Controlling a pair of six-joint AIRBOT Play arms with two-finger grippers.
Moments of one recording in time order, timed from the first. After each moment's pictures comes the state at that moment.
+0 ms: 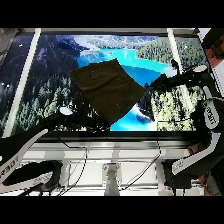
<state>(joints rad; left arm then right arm) -0.43 -1.32 0.62 0.36 -0.91 -1.24 -0.26 -1.81 1.49 -0.68 1.44 1.19</state>
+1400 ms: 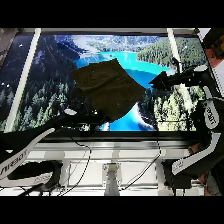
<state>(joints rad) -0.47 -1.41 0.62 0.08 -0.67 -1.21 -0.26 -1.81 1.49 -0.61 1.42 1.19</state>
